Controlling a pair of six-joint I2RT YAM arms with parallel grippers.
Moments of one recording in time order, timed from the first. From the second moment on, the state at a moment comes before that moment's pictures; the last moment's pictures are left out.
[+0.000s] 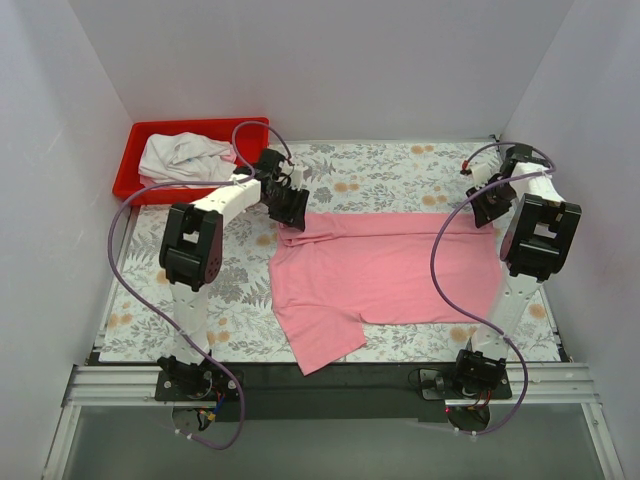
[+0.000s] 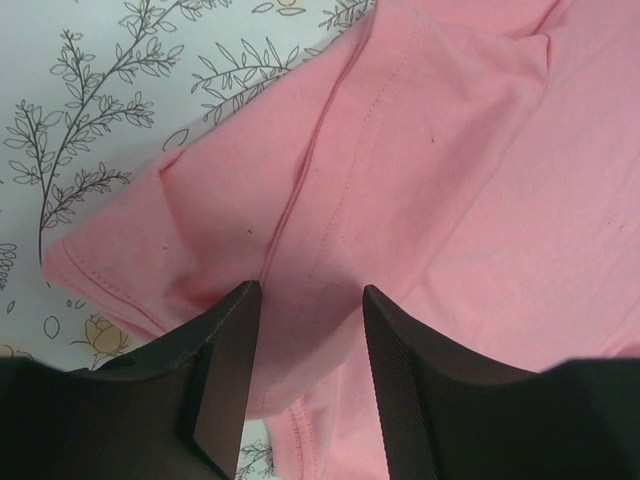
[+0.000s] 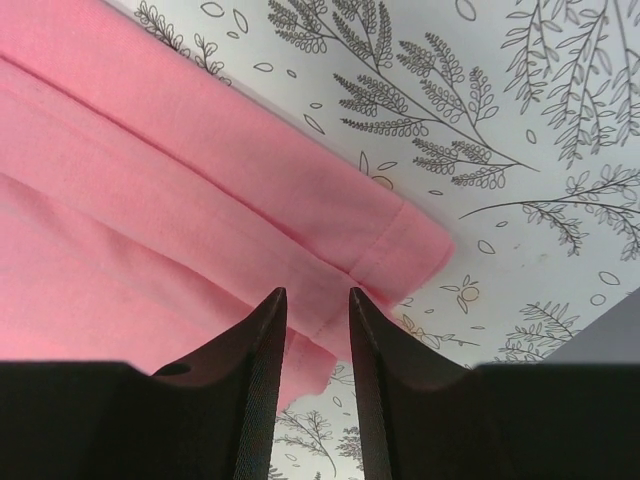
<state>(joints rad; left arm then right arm) -0.36 2.12 1.63 -0.63 0.42 0.07 -0.27 2.16 1.73 -0.93 -0.27 -0.83</state>
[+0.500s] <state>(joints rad) -0.38 2.13 1.68 -0.71 0.55 0.11 -0.27 2.16 1.78 -0.95 -0.29 -0.82</state>
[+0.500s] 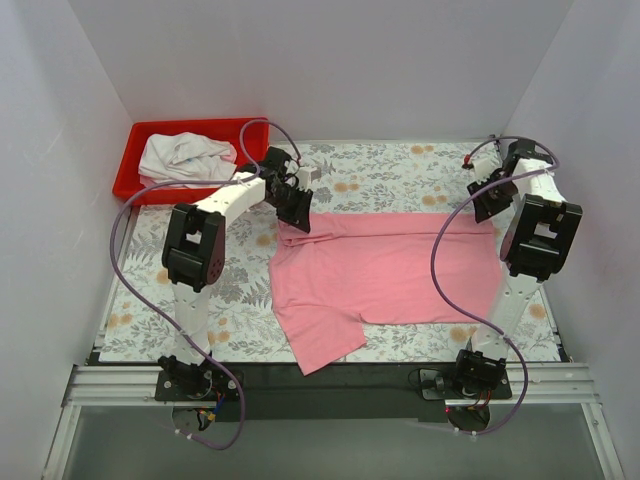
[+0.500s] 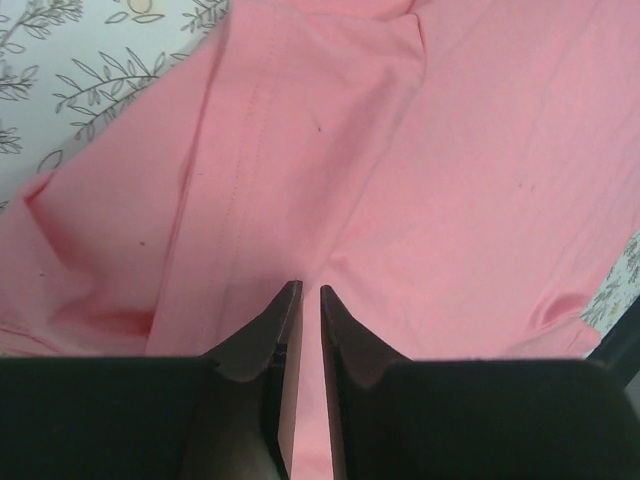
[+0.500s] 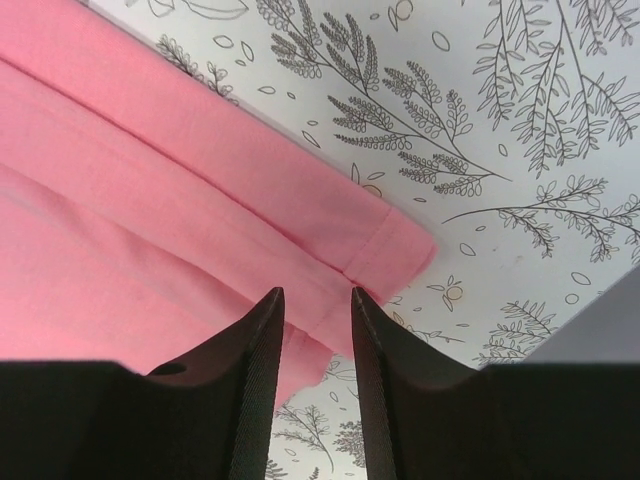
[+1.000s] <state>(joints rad) -0.22 1.93 1.46 -0.60 0.56 -0.04 0.06 2.13 2.02 -0.97 -0.61 -0.55</state>
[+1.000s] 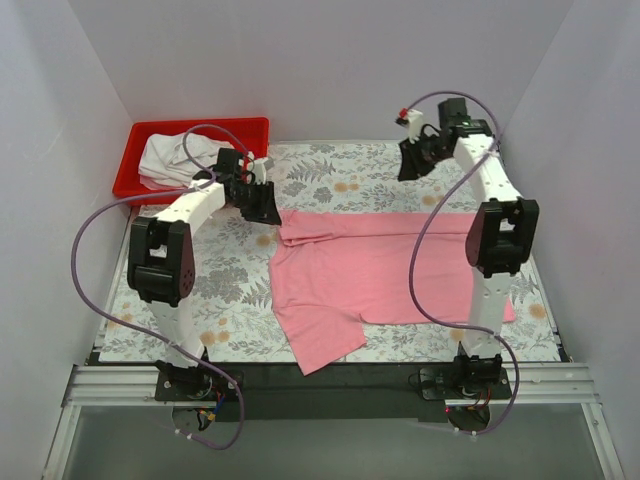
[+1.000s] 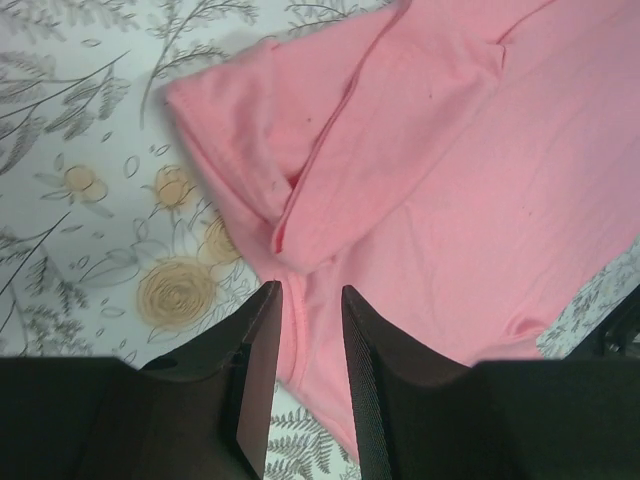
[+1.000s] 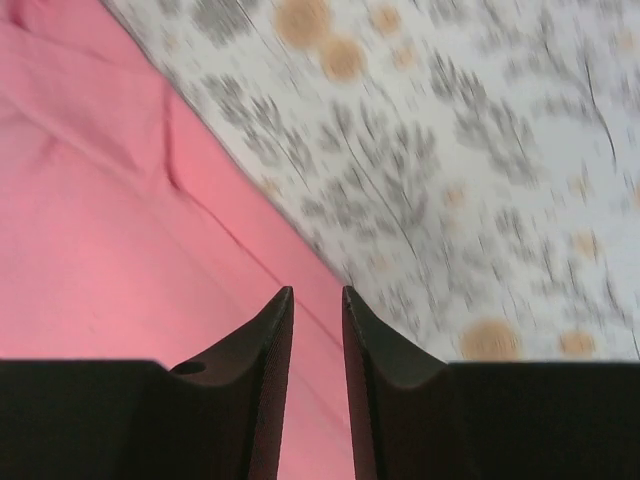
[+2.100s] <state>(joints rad) -0.20 1.95 1.41 -0.49 0.59 -0.20 0.44 2.46 2.10 -0.61 -0.67 -0.13</state>
